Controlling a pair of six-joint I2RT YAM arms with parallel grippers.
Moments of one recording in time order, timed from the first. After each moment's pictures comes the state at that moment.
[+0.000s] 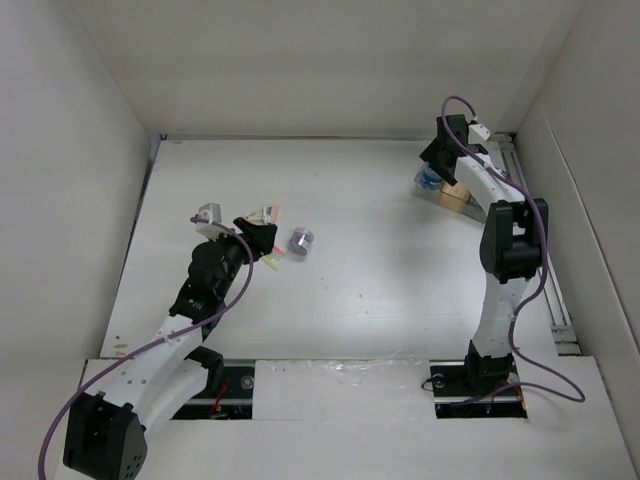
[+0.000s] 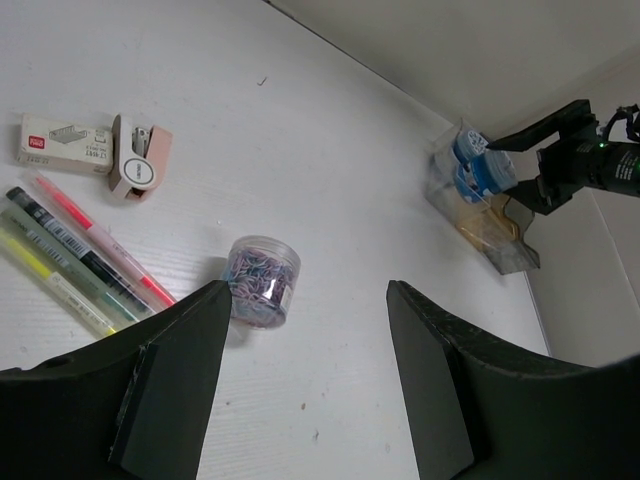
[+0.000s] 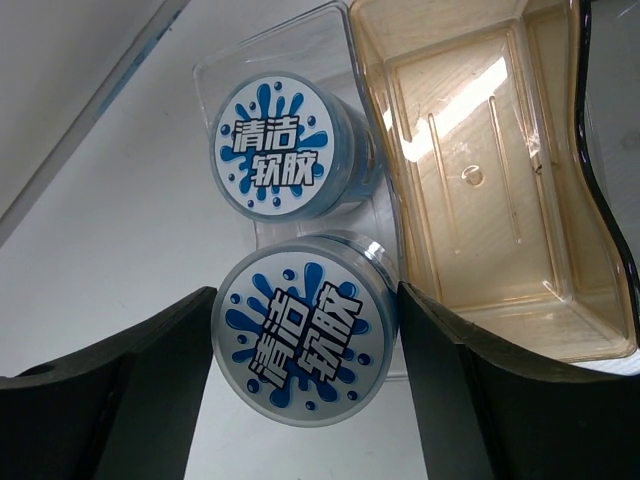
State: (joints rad) left arm -0.36 0.78 0.36 0.28 -0.06 -0.72; right arm 0.10 2.07 1.75 -0.47 0.39 0.79
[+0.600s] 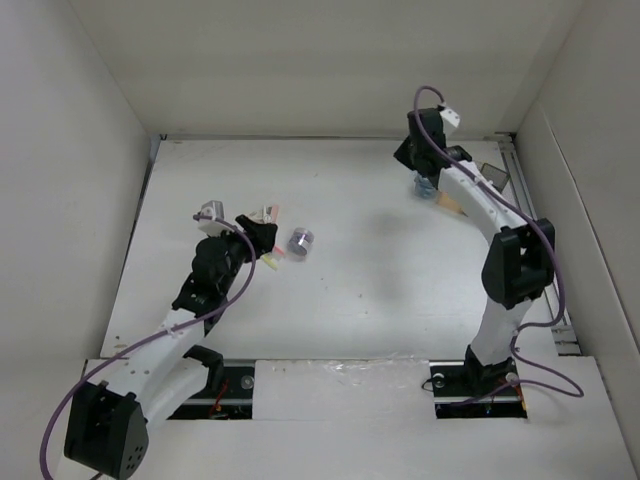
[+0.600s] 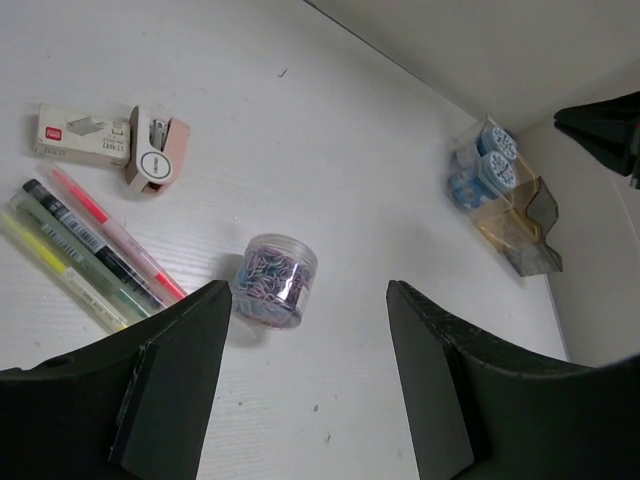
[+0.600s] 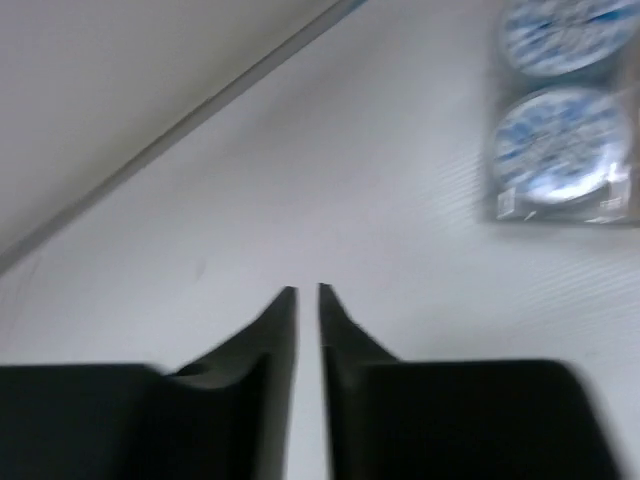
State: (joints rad) left arm -0.36 0.83 0.38 0.27 -0.07 -0.72; right arm 0.29 1.88 1.68 -0.42 0.34 0.79
